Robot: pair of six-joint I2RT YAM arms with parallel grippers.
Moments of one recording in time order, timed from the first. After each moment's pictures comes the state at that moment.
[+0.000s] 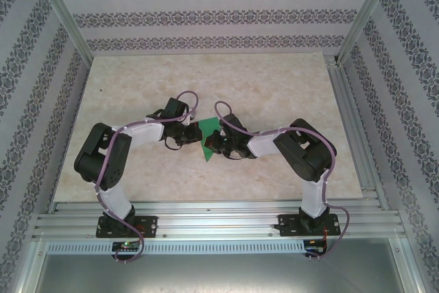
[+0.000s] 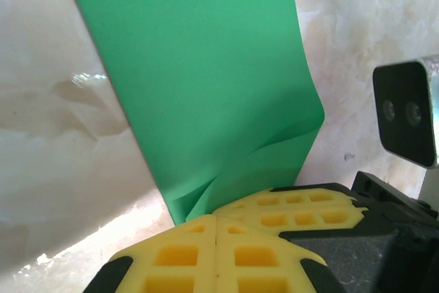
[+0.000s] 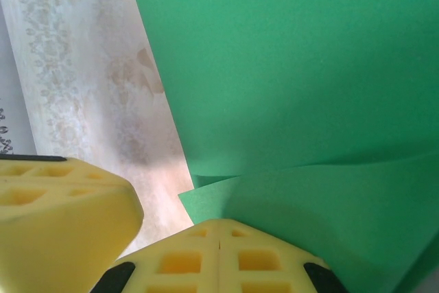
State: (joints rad) left arm -0.44 1.76 0.96 -0.25 0.48 -0.61; right arm 0.72 1.94 0.88 0.29 -0.35 1.08
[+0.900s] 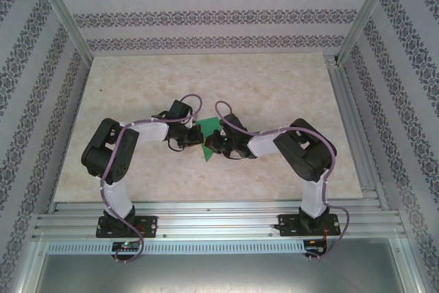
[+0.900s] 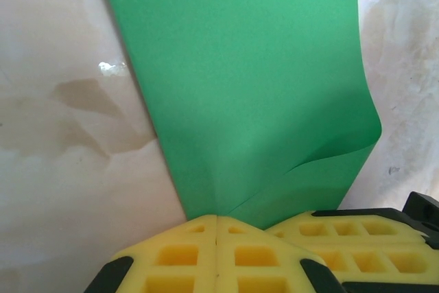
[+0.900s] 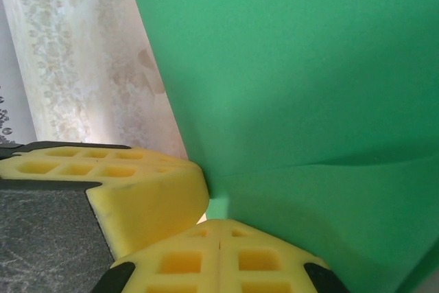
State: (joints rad) left arm -0.45 1.84 0.98 -0.24 0.44 -0.62; right arm 0.72 1.93 0.88 0.30 -0.36 1.10
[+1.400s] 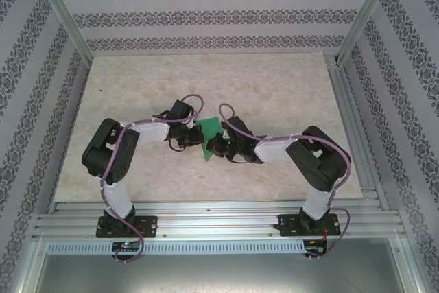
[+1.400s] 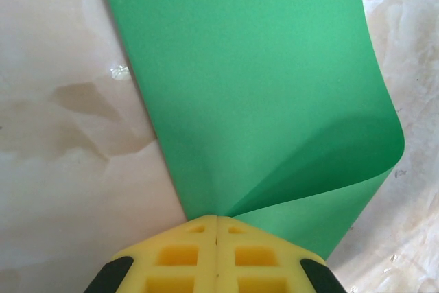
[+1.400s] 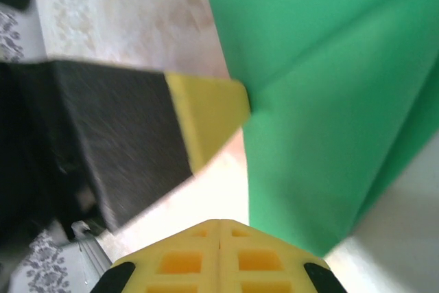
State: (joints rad) left arm -0.47 1.84 0.99 -0.25 0.41 -0.62; right arm 0.76 1.79 0.78 0.28 -0.38 1.08
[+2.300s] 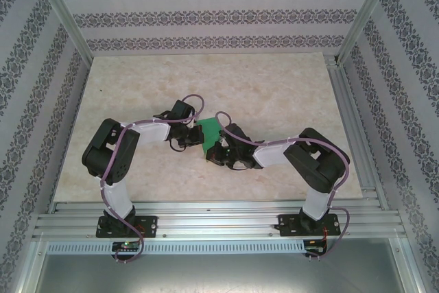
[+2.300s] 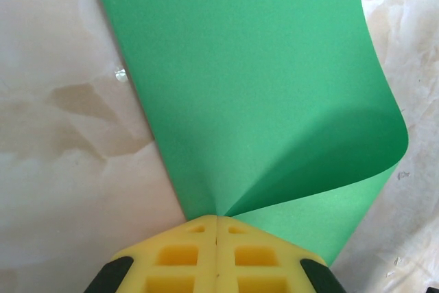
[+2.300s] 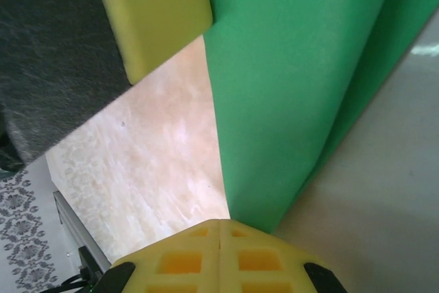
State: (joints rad) left arm -0.47 1.84 0.99 -0.25 0.39 -0.62; right arm 0.80 1.80 0.75 0.26 -0.40 1.07
